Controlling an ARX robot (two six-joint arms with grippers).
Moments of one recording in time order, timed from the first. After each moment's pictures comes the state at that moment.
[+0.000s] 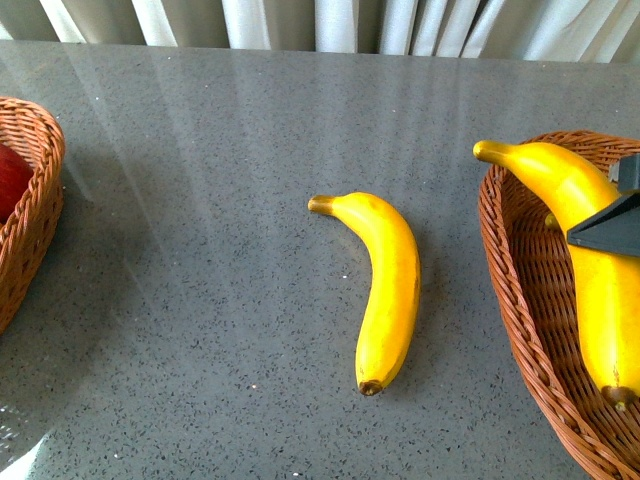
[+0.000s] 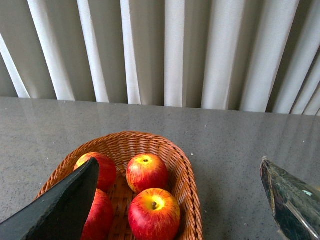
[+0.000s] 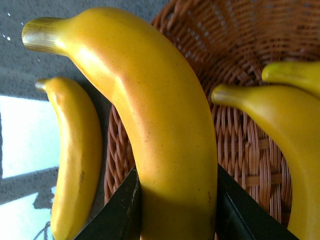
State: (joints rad) left arm 0.00 0.02 0.01 0.00 0.00 0.00; right arm 0.12 1.52 0.65 -0.04 -0.20 0.27
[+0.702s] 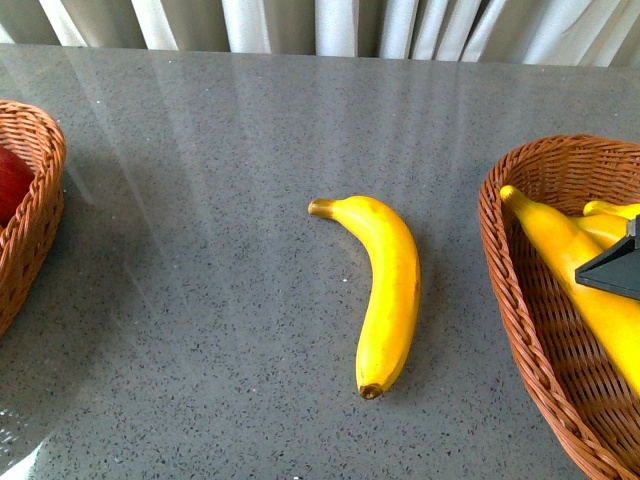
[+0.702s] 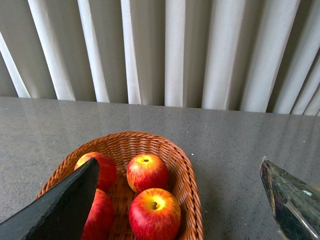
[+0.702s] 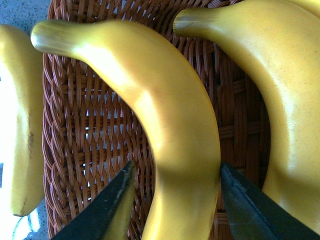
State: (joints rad) left arm 0.00 0.02 0.01 0.00 0.00 0.00; right arm 0.08 1.54 0.61 -0.04 -0.20 0.23
